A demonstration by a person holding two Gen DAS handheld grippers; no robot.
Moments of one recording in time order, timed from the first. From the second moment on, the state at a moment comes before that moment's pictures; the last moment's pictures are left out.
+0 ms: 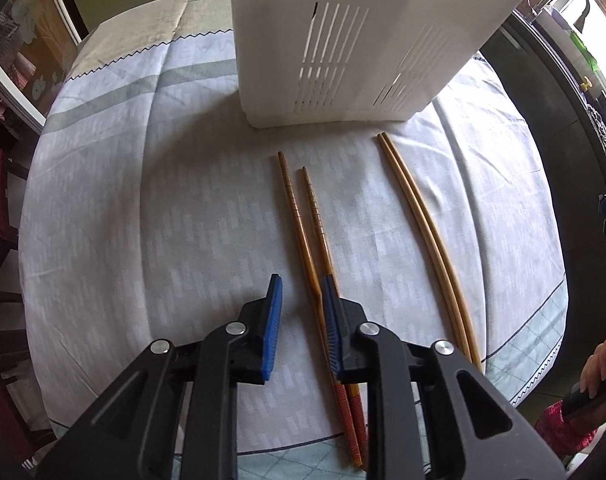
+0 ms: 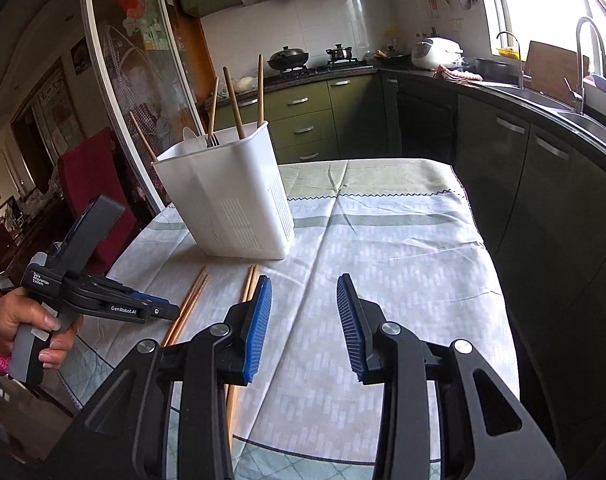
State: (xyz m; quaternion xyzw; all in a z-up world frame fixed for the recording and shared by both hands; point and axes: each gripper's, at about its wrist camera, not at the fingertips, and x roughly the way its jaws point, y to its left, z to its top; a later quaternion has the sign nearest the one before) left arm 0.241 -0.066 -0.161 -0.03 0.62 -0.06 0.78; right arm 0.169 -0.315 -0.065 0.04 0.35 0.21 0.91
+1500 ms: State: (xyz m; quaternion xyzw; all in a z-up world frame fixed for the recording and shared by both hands) left arm 0.234 -0.029 -0.166 -0.03 0.62 -0.08 0.78; right arm 0.226 -0.182 -0.153 -0.16 0.50 0.23 0.82
